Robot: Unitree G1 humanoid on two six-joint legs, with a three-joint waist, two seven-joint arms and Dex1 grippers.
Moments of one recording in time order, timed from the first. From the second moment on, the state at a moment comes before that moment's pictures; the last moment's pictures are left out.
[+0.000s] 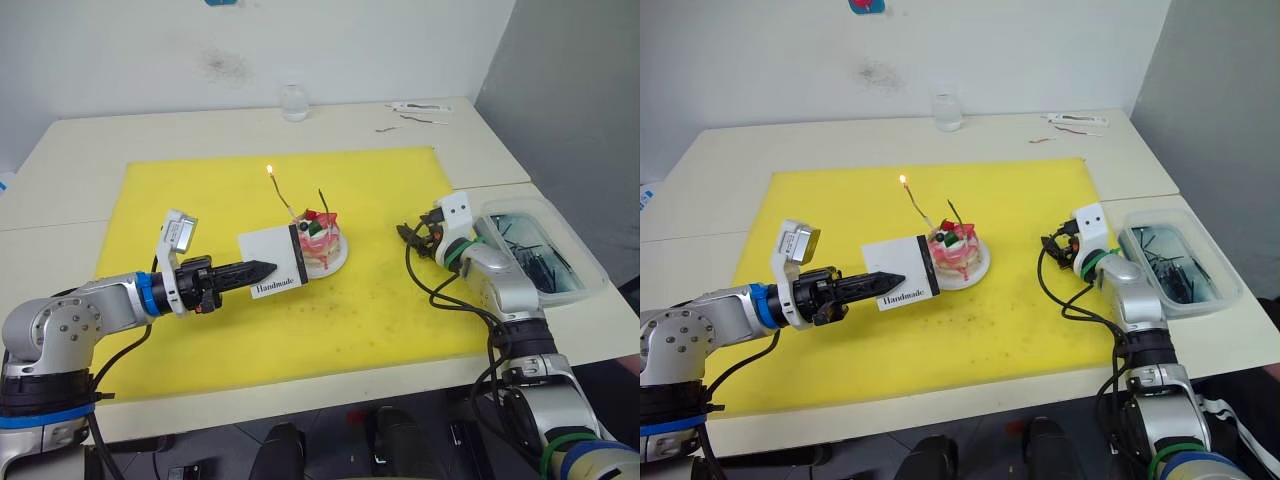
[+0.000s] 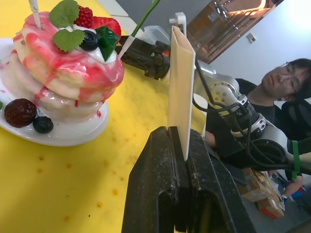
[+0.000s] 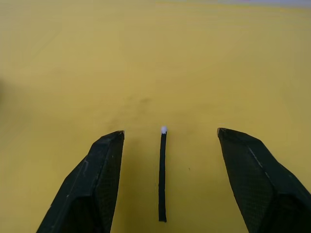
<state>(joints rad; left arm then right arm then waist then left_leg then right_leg) -0.33 0.78 0.28 -0.11 -1.08 1.13 -0.93 -0.64 -0.29 -0.03 0.39 0.14 0.39 0.44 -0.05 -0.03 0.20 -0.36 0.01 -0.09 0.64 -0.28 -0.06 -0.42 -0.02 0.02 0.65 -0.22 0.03</state>
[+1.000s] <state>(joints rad) -0.32 0.77 0.29 -0.13 -1.10 1.13 -0.89 -0.56 -0.48 0.08 0.13 0.14 0.45 0.65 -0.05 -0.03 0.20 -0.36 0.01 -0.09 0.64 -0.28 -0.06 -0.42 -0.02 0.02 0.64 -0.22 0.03</state>
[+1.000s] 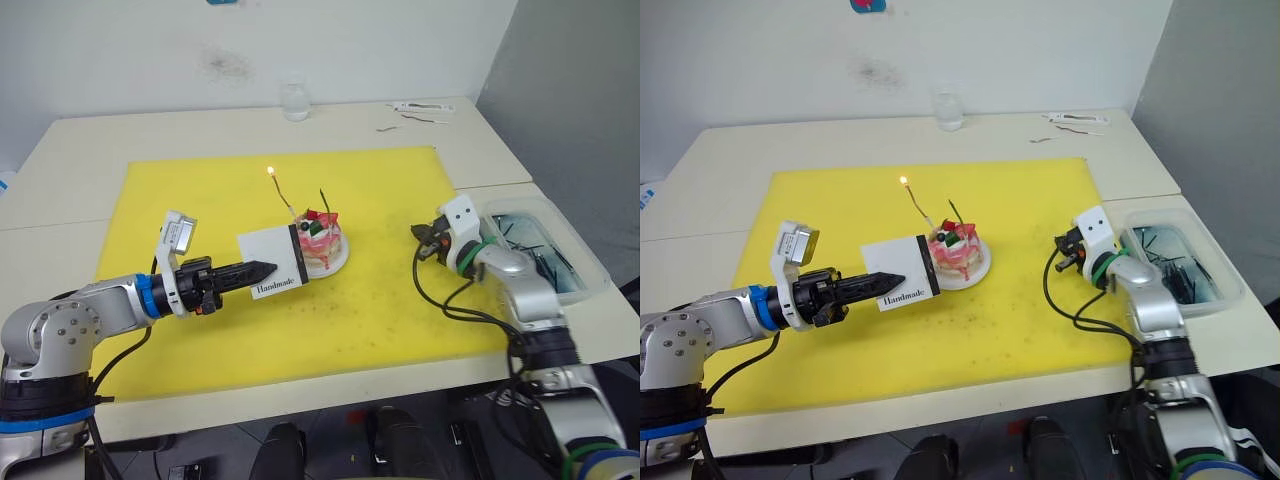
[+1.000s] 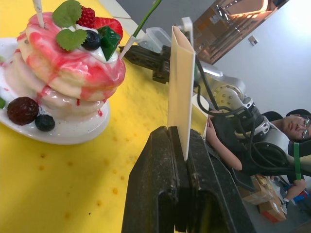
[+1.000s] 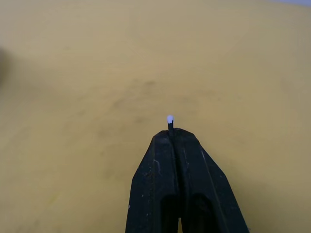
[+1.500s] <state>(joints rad) -0.42 0.69 0.25 -0.11 -1.10 1.15 -0.85 -0.73 -0.63 0.29 -0.37 0.10 0.44 0.95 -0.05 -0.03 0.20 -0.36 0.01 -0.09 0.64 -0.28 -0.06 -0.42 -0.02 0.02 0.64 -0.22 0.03</state>
